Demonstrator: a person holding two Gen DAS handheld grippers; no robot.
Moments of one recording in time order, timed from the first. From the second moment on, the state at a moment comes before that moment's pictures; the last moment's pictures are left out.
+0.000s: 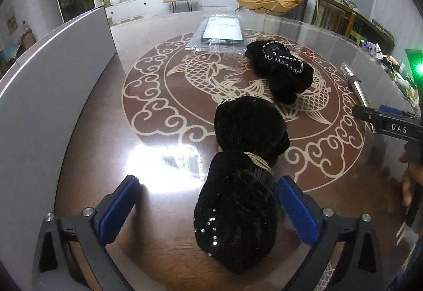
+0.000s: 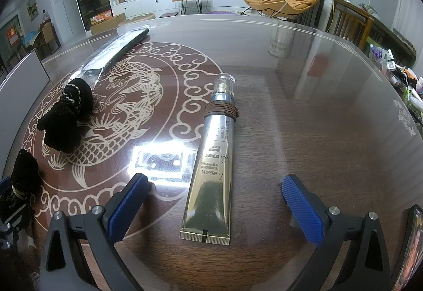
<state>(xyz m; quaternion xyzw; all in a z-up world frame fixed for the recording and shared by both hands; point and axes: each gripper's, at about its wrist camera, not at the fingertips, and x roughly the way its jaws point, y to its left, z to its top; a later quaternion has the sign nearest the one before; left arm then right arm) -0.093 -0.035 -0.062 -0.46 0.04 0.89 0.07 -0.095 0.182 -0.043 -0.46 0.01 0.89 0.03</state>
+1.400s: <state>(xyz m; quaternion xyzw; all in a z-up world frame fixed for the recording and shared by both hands) -0.095 -0.035 -0.062 -0.46 0.04 0.89 0.07 -0.094 0.184 -0.042 -0.46 0.01 0.89 0.04</state>
